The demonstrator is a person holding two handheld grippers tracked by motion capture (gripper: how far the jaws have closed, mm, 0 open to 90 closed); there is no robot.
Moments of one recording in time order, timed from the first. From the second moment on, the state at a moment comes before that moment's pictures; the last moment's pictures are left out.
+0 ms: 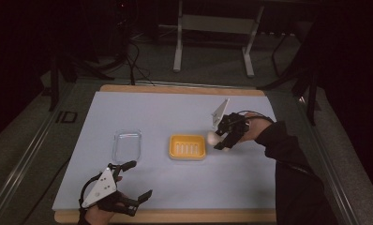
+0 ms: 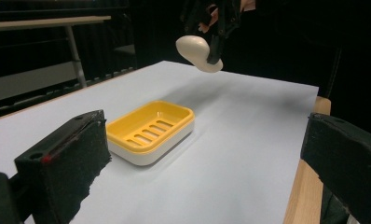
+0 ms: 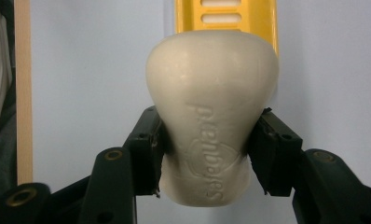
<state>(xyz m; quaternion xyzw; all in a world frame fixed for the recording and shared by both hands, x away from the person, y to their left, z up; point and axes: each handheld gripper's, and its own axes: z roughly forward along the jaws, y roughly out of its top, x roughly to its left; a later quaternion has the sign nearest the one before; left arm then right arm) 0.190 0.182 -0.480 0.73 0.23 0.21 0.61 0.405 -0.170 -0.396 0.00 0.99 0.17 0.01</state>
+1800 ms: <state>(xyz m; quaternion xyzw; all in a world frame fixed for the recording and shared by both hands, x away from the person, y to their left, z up) 0.186 0.185 -0.480 0.73 0.24 0.21 0.60 0.418 -0.100 -0.401 -0.05 0.97 0.23 0.00</state>
